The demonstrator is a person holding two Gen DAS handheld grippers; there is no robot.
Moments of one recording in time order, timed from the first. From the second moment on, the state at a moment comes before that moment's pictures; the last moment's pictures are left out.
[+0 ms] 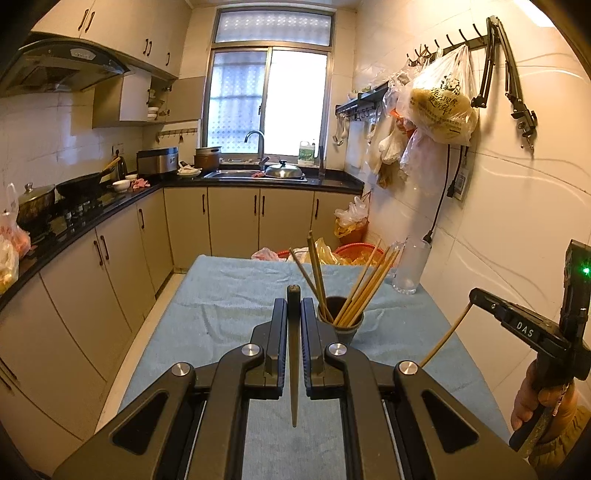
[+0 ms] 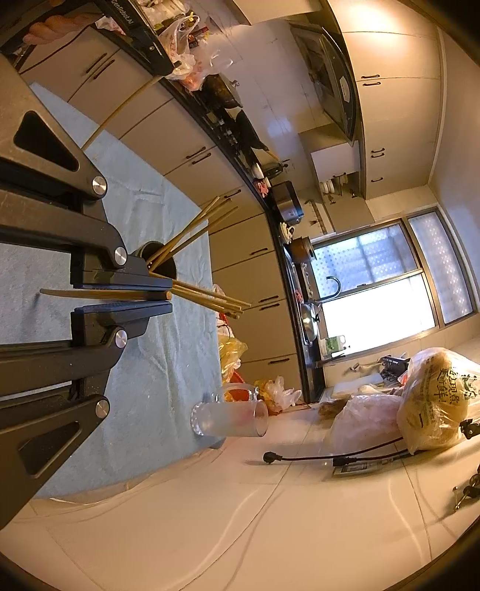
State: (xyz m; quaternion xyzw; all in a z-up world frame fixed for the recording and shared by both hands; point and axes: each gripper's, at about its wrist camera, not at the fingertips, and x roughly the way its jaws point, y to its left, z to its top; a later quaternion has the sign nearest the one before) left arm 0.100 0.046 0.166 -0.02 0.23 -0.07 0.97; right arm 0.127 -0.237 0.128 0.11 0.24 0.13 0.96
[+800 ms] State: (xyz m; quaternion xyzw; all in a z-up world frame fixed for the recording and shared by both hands) left arm 0.175 0.024 0.244 -0.04 0.20 -0.10 0.97; right arm 0.175 -0.234 0.180 0.15 0.20 0.16 0.95
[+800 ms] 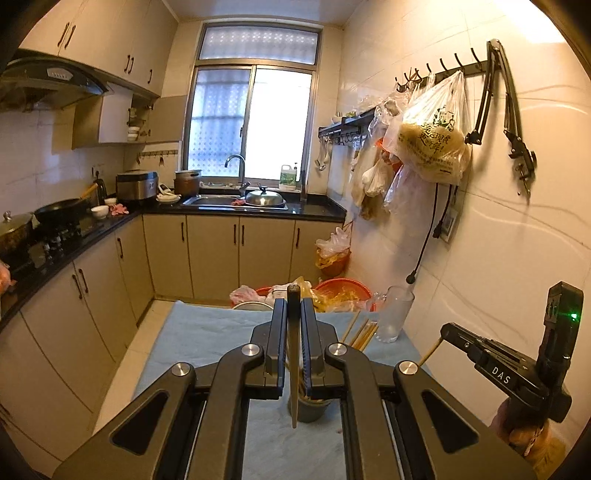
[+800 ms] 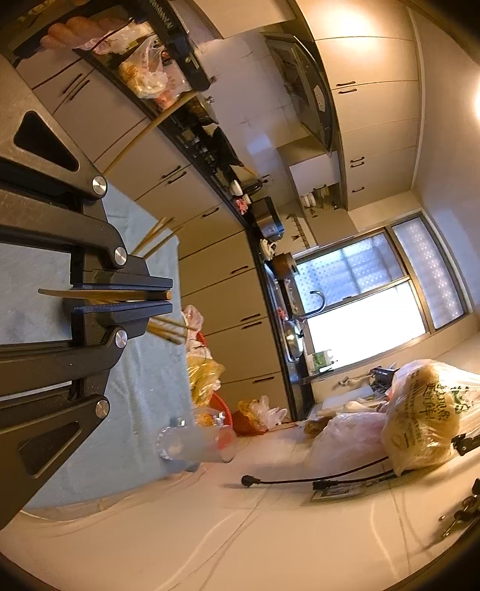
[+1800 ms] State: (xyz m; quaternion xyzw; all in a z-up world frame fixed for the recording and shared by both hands) left arm 0.267 -0.023 0.181 -0.01 0.21 -0.08 0.97; right arm 0.262 -0.216 0.154 0.14 0.21 0.14 0.96
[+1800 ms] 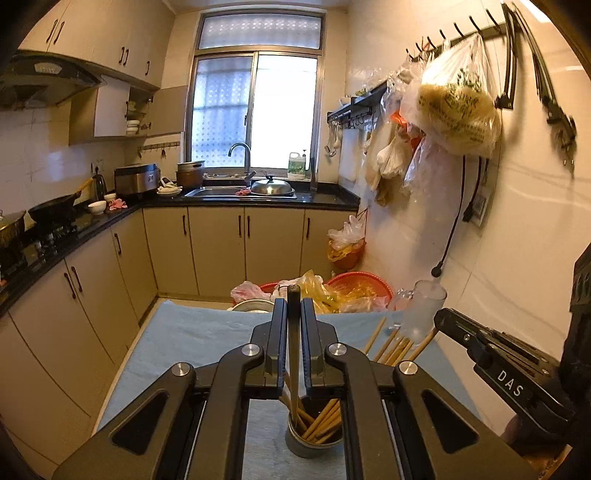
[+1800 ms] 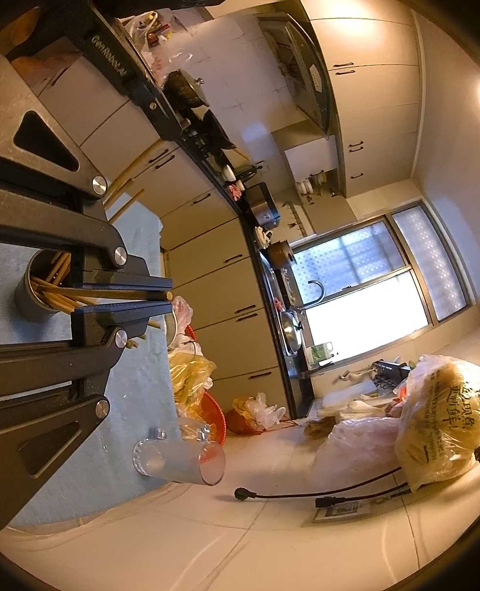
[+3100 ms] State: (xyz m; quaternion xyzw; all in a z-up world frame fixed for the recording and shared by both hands) left arm 0.279 -0.027 0.132 0.01 0.25 -0.06 0.97; right arm 0.267 -0.210 0.115 0.14 0.25 0.14 0.95
